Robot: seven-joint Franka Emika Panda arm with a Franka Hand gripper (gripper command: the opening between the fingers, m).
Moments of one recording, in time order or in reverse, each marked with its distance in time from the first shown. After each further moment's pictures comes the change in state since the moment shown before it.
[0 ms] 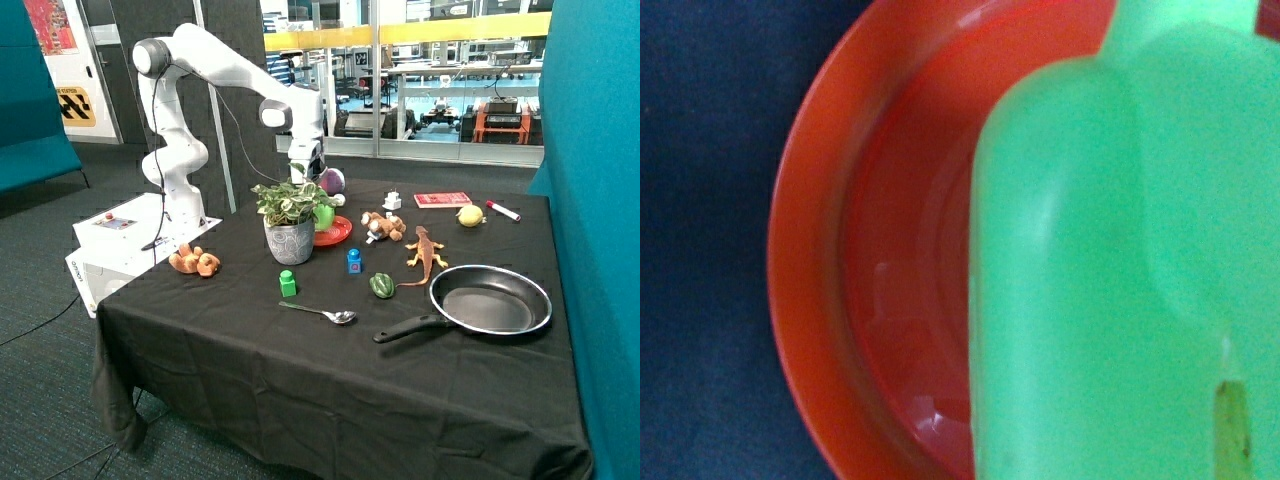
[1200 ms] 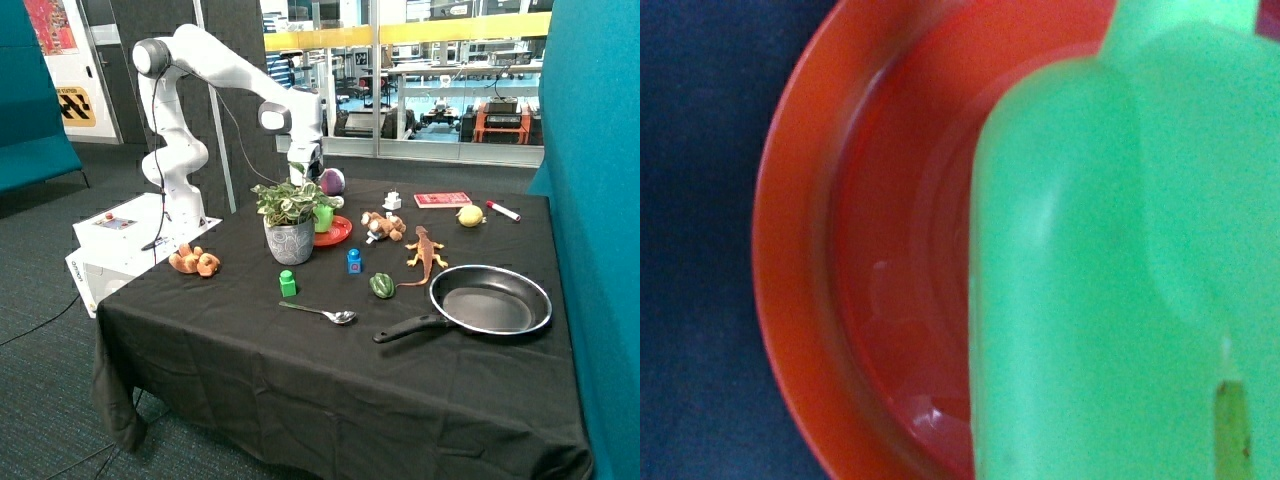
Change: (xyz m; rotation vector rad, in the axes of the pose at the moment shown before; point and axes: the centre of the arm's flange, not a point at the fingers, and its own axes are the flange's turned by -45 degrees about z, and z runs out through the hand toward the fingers) arm -0.004 0.002 0.006 0.001 -0.003 -0.010
